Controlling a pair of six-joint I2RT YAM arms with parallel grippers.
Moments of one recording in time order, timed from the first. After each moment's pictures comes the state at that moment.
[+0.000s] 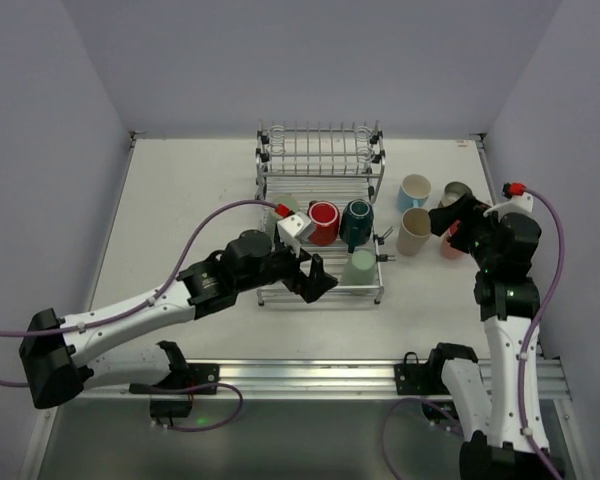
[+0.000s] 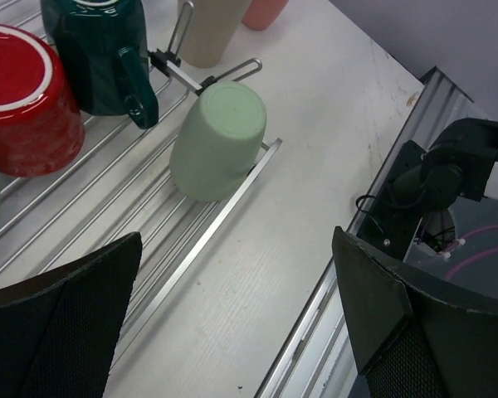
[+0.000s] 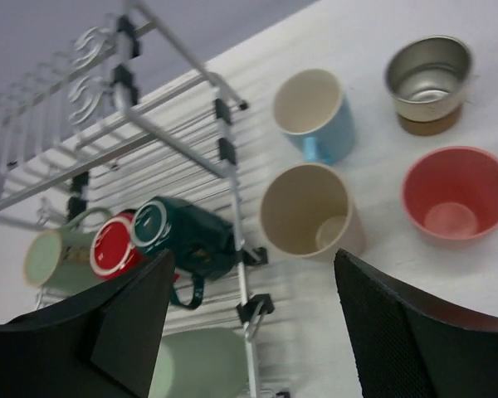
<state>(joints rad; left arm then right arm) -0.98 1.07 0.81 -0.07 0.09 -0.34 -0.15 0.79 0.88 -0.47 -0.12 0.44</state>
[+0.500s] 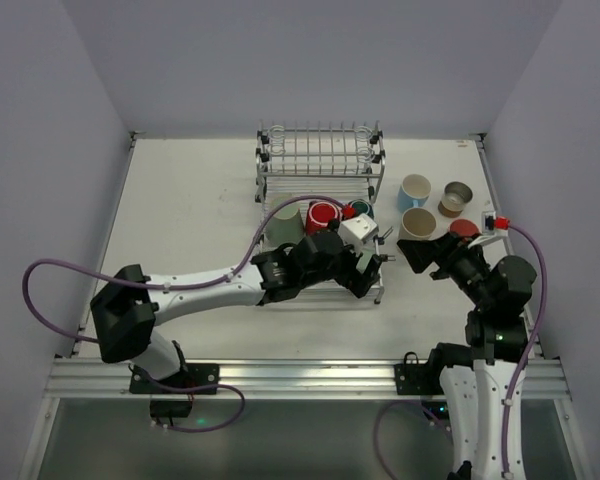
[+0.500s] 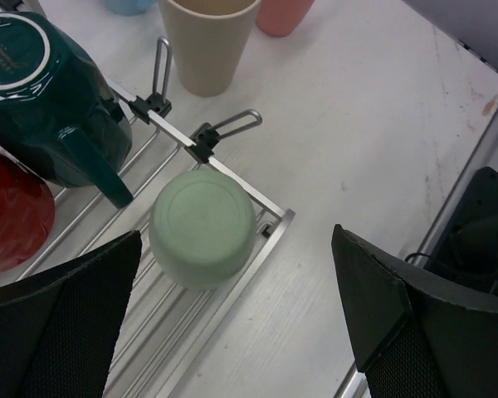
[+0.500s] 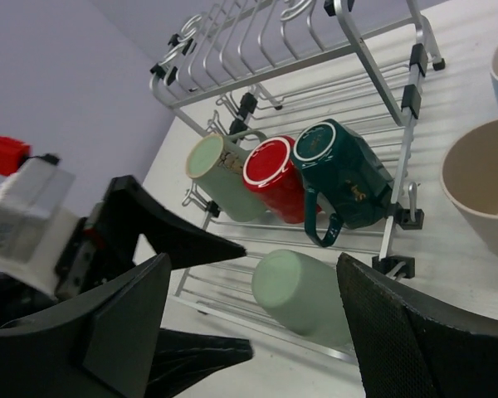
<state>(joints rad) -1.13 1.53 1.10 0.02 -0.10 -0.26 -0.15 0.42 0.62 -0.33 -0.64 0.60</state>
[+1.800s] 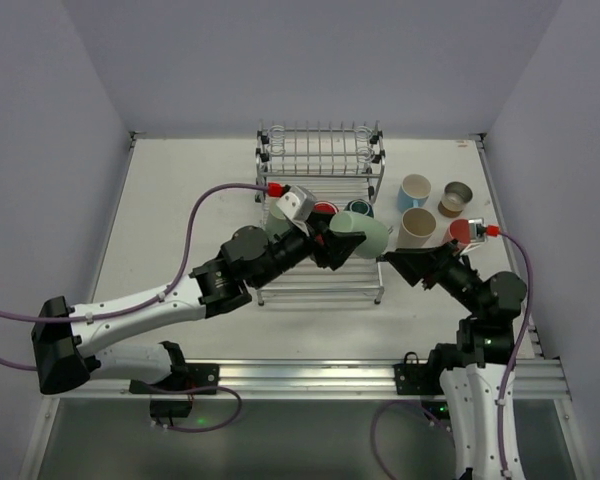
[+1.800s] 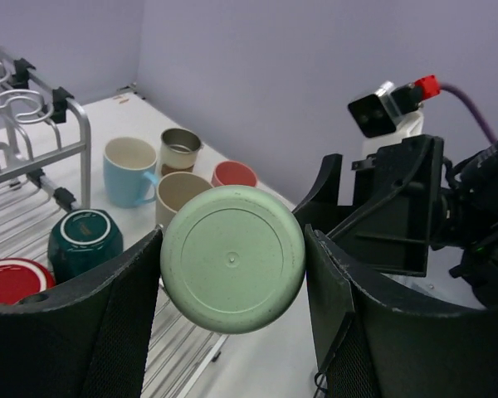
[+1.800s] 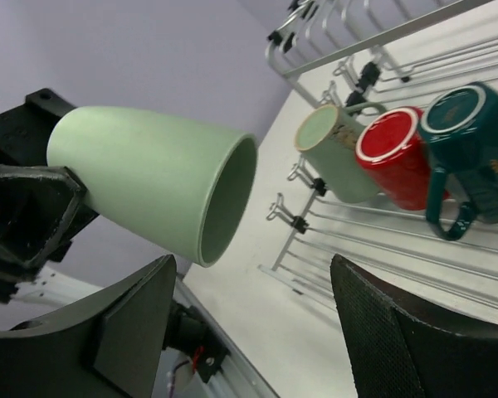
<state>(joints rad) -1.11 1.21 0.97 0.35 -0.15 -0.31 -0.12 0.33 0.45 -0.02 -0.85 0.92</state>
